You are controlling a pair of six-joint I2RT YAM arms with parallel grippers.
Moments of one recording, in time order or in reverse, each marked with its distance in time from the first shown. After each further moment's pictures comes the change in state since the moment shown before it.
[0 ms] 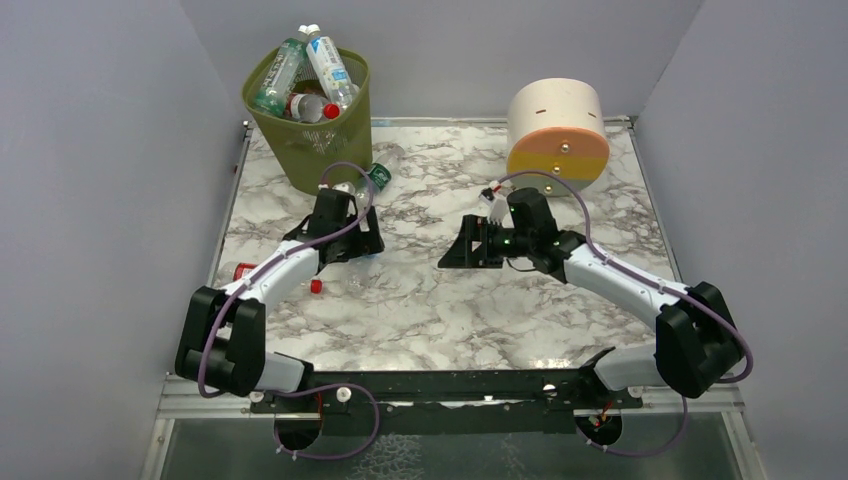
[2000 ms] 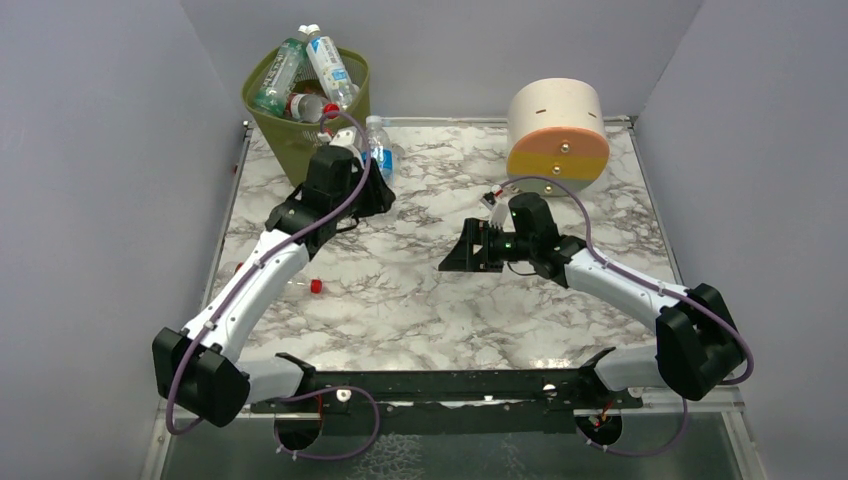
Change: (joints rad) left arm -0.147 -0.159 0.311 -0.166 -0.040 -0.061; right arm 0.000 -0.016 -0.049 0.049 -0.011 0.035
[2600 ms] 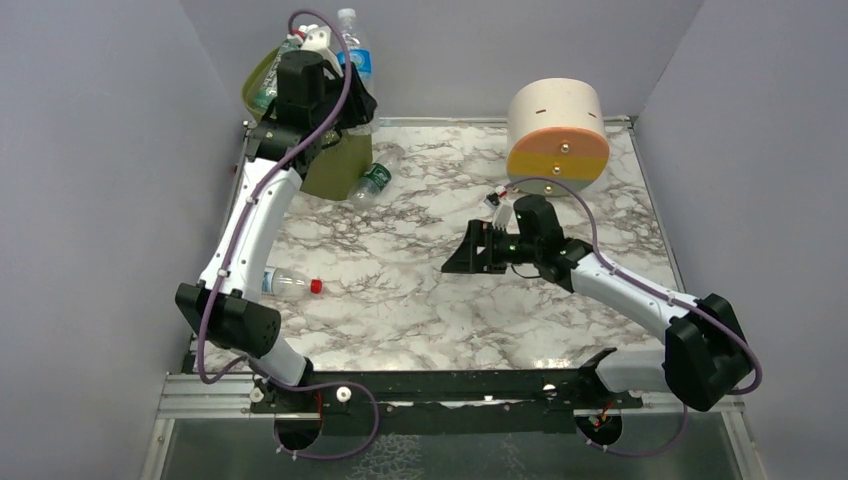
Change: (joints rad) left arm 0.134 0.321 0.689 -0.134 0.029 0.144; right arm 0.000 -0.053 -0.019 -0.015 0.000 -0.001
